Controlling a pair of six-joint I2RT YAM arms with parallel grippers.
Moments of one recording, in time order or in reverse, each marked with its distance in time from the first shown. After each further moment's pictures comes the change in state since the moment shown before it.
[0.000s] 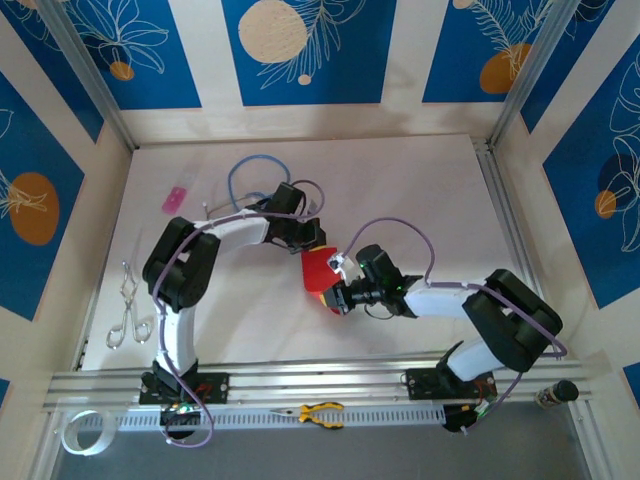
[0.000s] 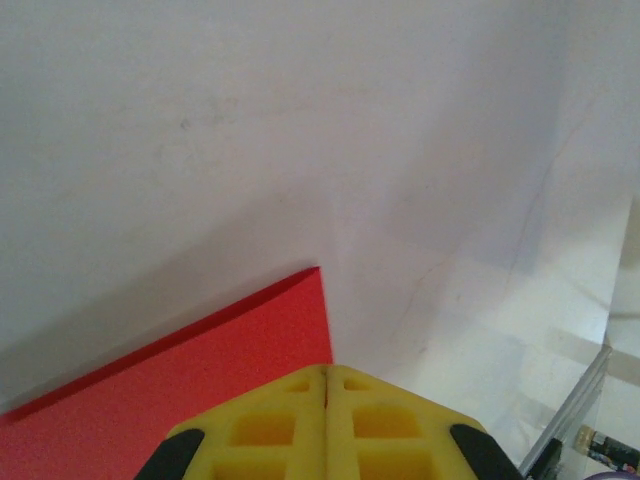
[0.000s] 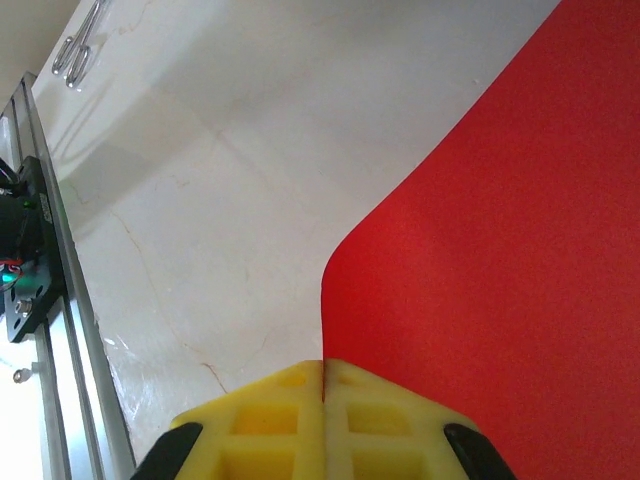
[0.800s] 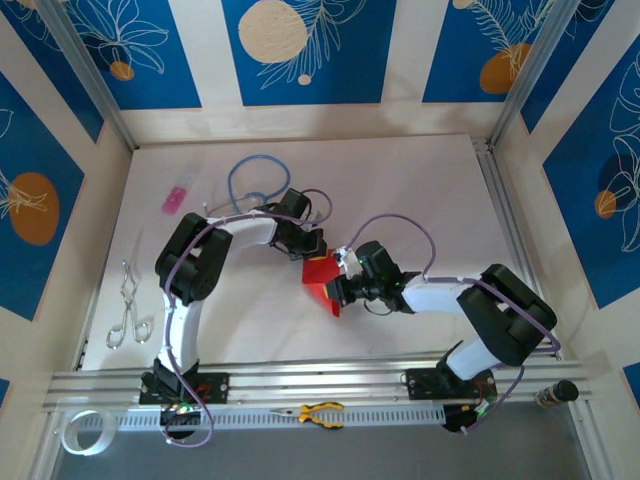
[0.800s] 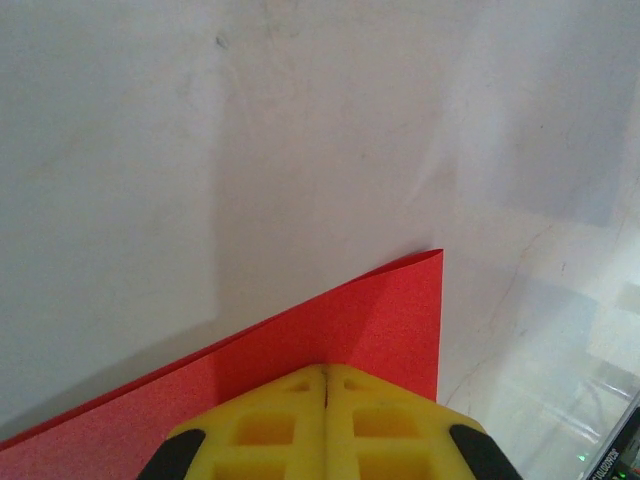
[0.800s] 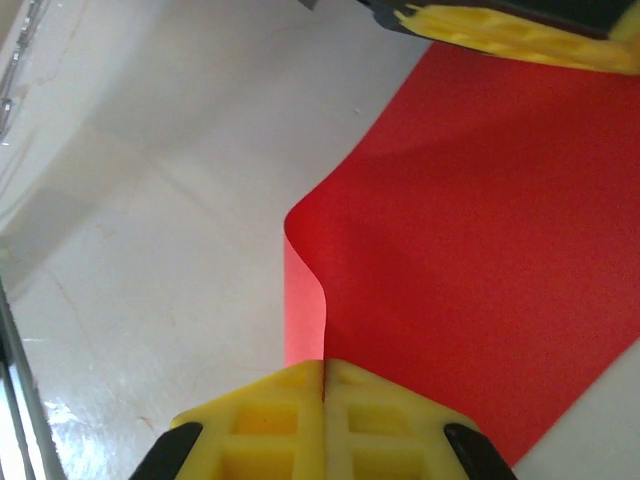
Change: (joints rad) left arm -0.015 0.088 0.047 -0.091 0.003 0.144; right arm -0.026 0.041 0.028 -0.011 0.111 0.055
